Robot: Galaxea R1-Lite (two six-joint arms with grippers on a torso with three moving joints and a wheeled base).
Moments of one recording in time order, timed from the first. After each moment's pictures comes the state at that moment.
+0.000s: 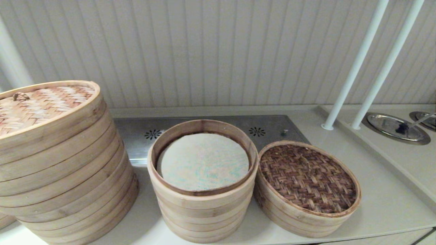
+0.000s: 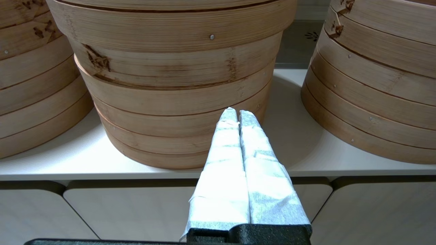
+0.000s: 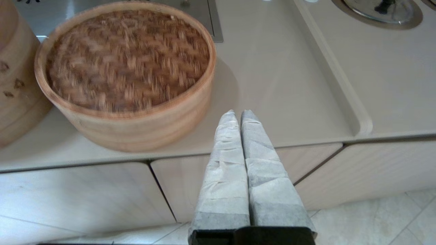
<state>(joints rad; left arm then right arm) -0.01 0.00 -0.01 0.00 0.00 -0.01 0.10 0.45 -0.55 0.33 -0.21 -0.01</state>
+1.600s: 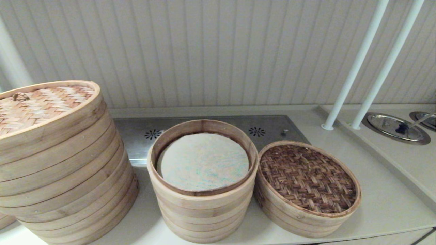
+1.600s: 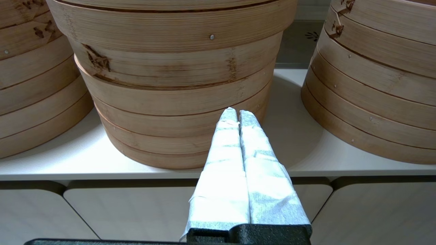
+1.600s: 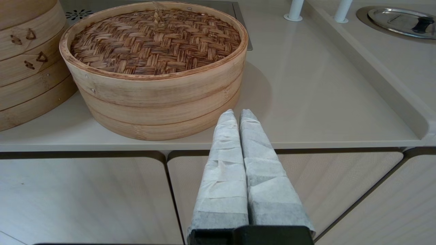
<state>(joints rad) -0.01 0.00 -0.01 0.00 0.00 -0.01 0.00 0.00 -0.04 0.11 0.00 -0.02</state>
